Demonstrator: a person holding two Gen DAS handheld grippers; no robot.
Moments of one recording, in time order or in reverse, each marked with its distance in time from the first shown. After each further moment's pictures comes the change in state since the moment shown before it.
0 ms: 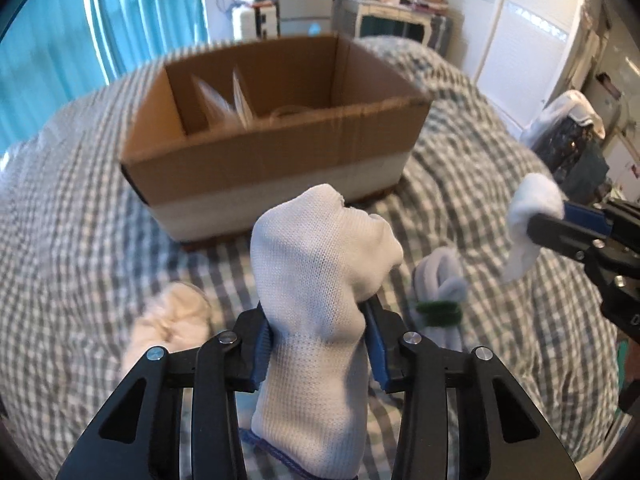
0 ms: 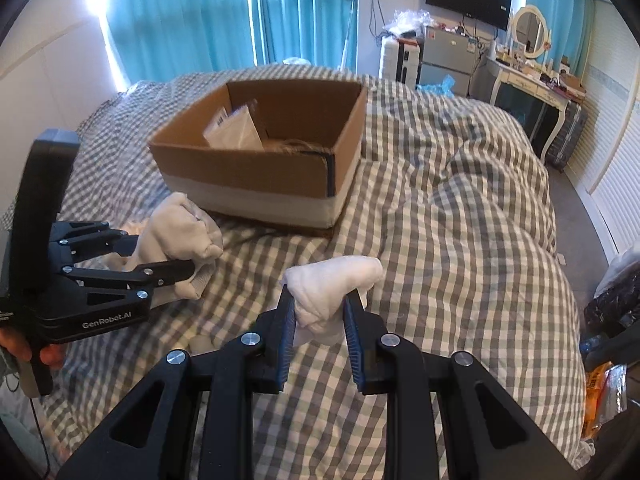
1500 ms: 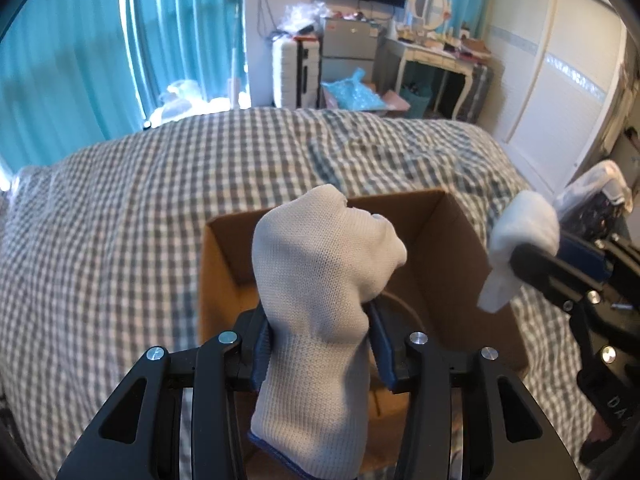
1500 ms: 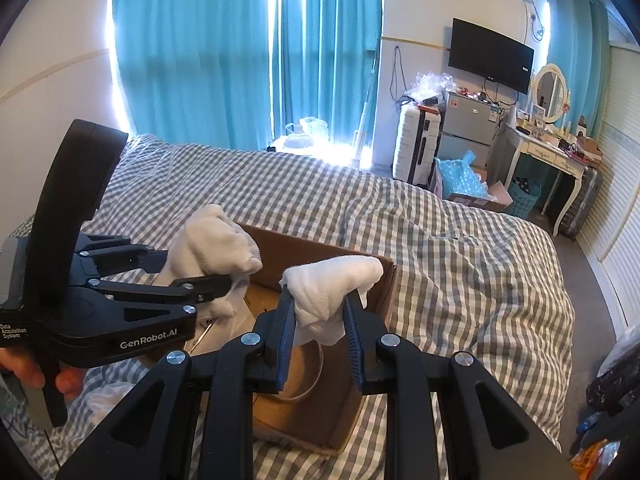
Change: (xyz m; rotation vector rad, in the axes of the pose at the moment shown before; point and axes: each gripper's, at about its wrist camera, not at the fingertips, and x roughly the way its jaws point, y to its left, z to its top) left arm 0.041 0.079 0.153 -0.129 -0.098 0.046; right arm 0.059 0.009 0.177 -0.080 -0.199 0.027
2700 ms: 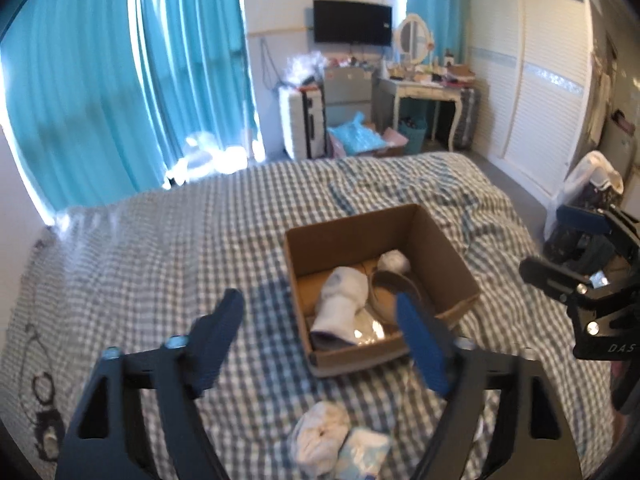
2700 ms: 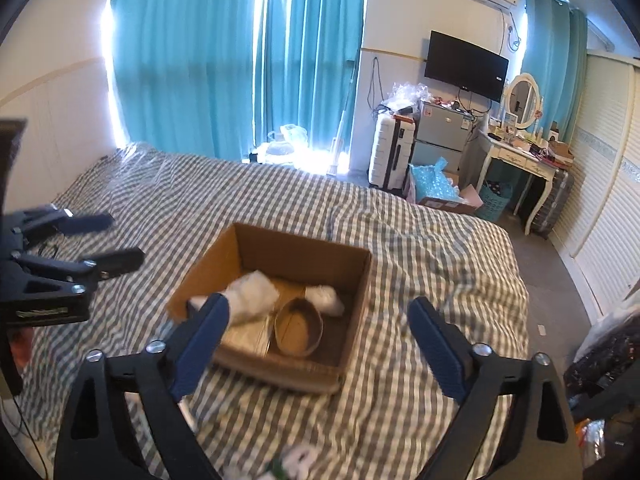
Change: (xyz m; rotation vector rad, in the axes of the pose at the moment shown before) left arm -0.164 0.008 -0.049 0.105 -0.185 0.083; right arm -0.111 0.034 -0.011 0.006 -0.003 -0.104
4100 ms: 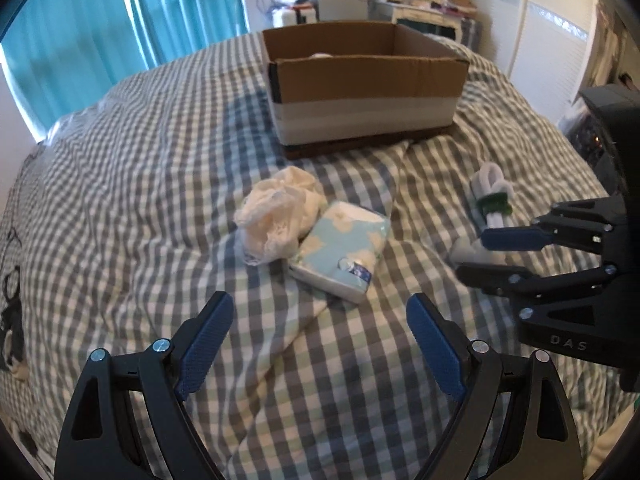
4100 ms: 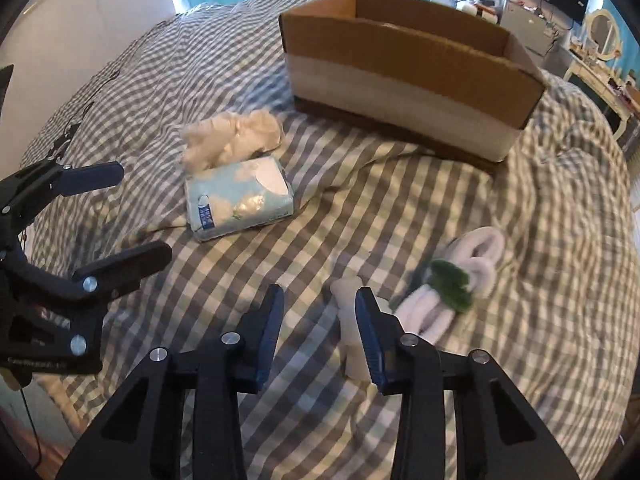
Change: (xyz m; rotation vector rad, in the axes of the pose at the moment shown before) left arm 0.030 -0.032 -0.203 -0.003 0.270 -0.016; right arm 0.061 0.098 -0.194 -0.077 0.421 0.251
